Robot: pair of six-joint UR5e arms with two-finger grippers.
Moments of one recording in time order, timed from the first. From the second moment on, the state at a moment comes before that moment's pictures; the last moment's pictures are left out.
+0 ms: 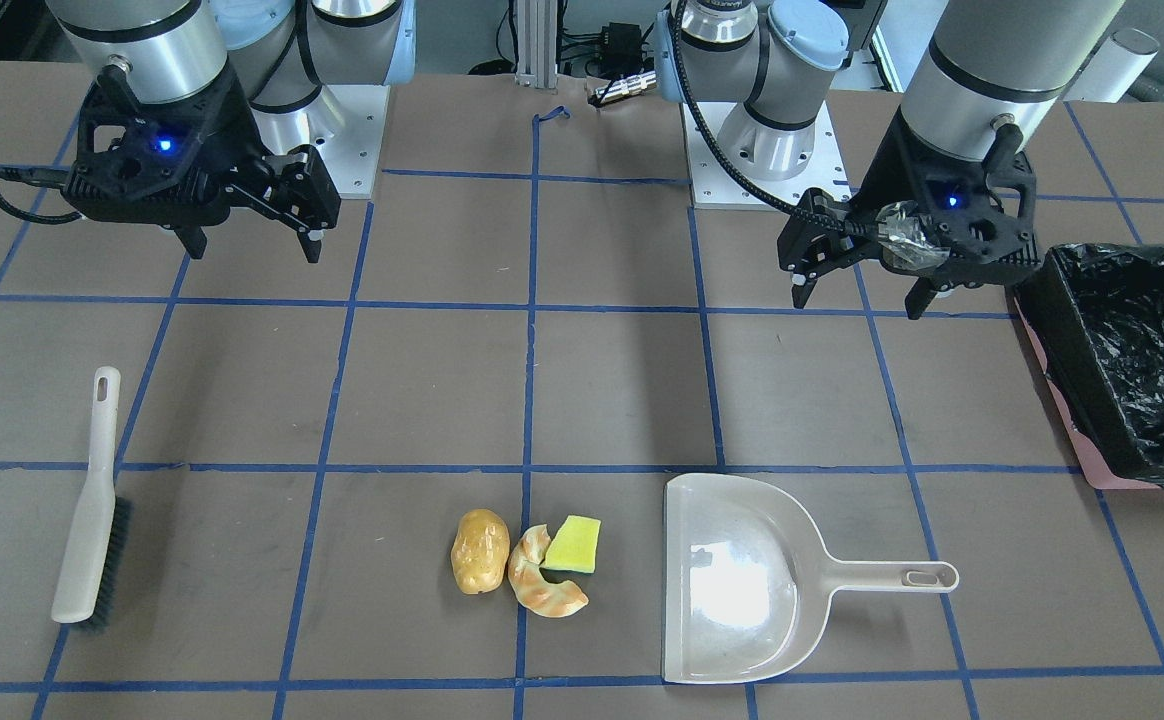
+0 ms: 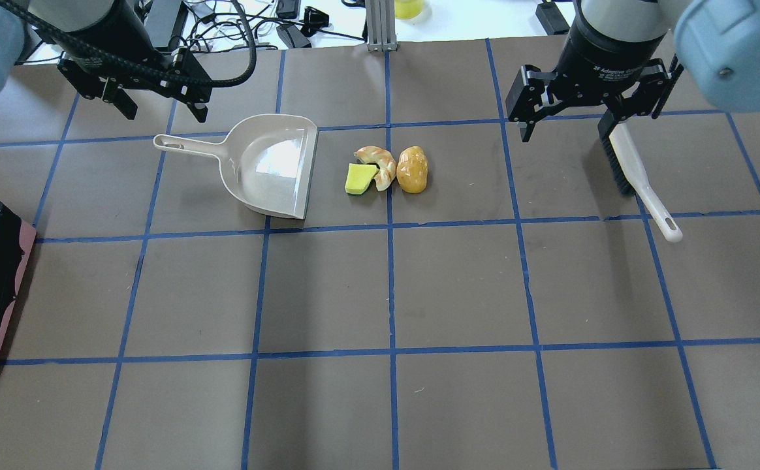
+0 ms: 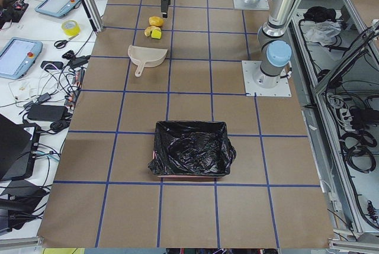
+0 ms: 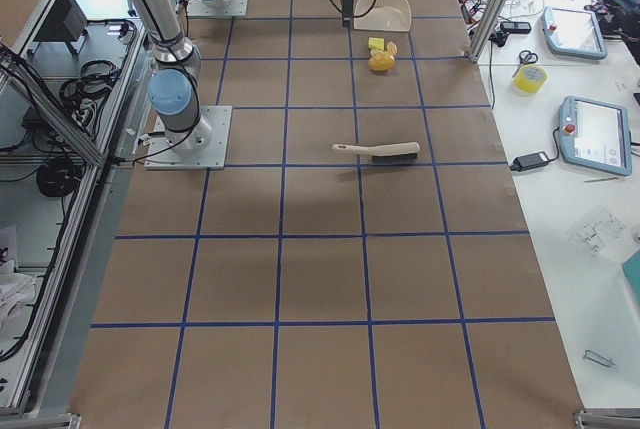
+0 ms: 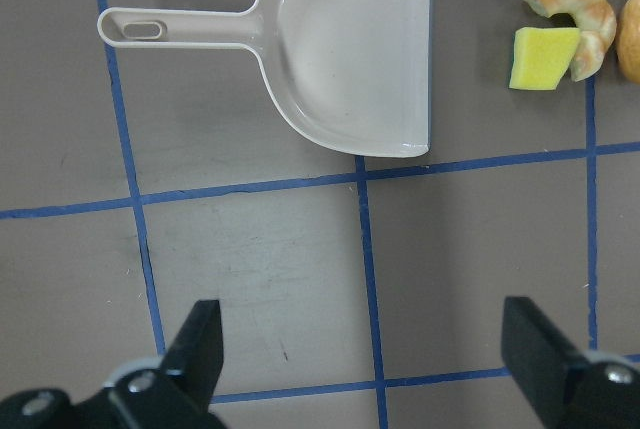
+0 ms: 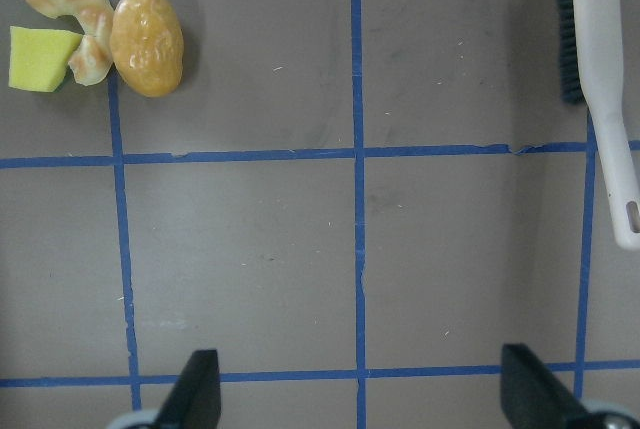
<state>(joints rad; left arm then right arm) -1.53 -1.64 -1.46 -1.52 1.57 0.14 1.62 -1.56 1.52 -1.57 -1.58 0.07</state>
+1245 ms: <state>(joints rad) -1.48 -1.70 -1.48 -1.44 1.57 0.50 1.62 -1.56 1.52 -1.57 -1.58 0.06</state>
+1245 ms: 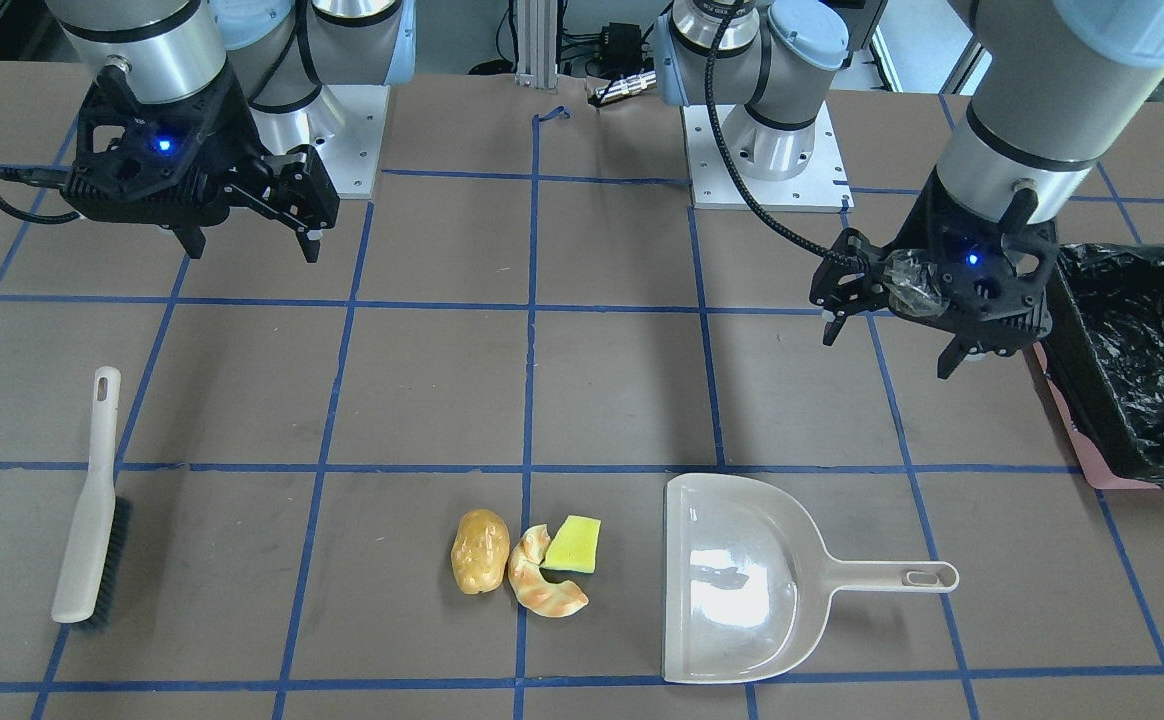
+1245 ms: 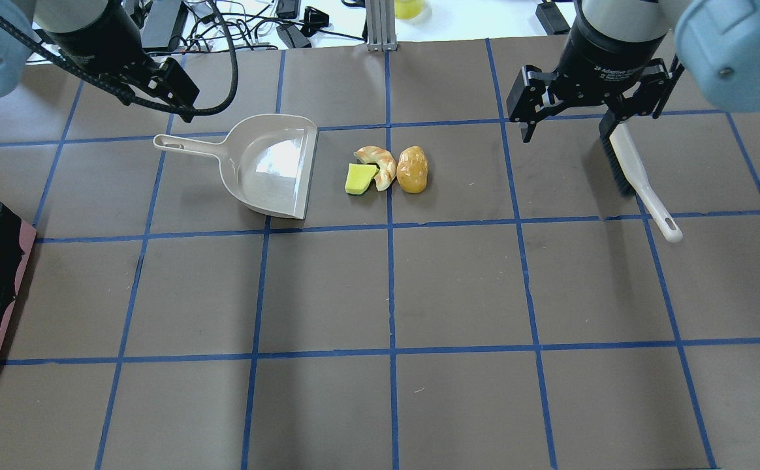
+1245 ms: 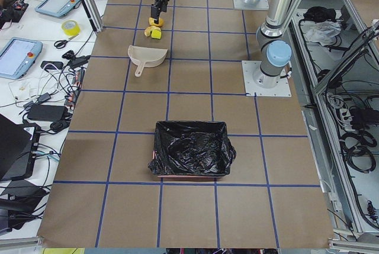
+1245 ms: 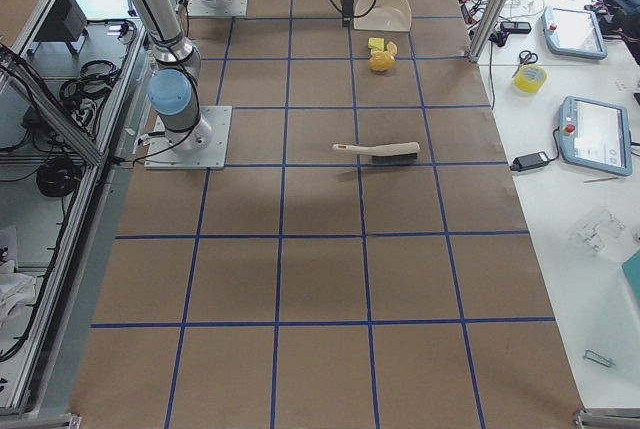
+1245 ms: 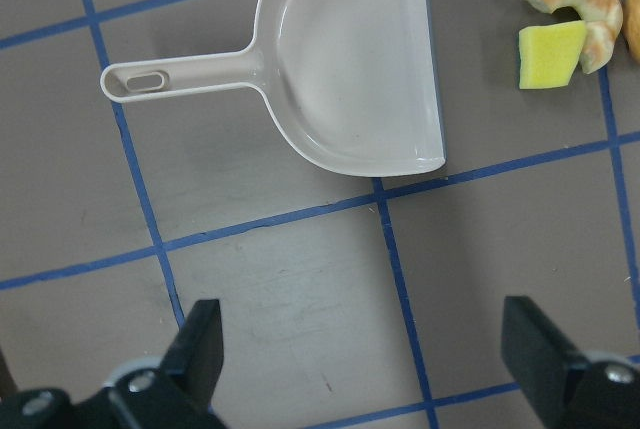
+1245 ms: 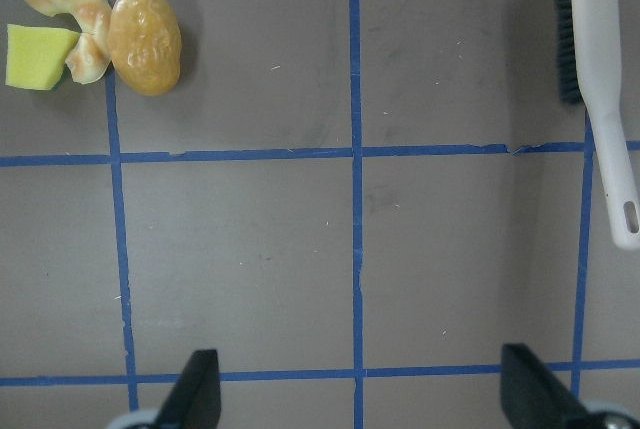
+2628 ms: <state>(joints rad) -1.36 -2.02 -1.51 -1.15 1.64 1.73 1.34 -1.53 1.58 -1.52 -1.63 -0.25</state>
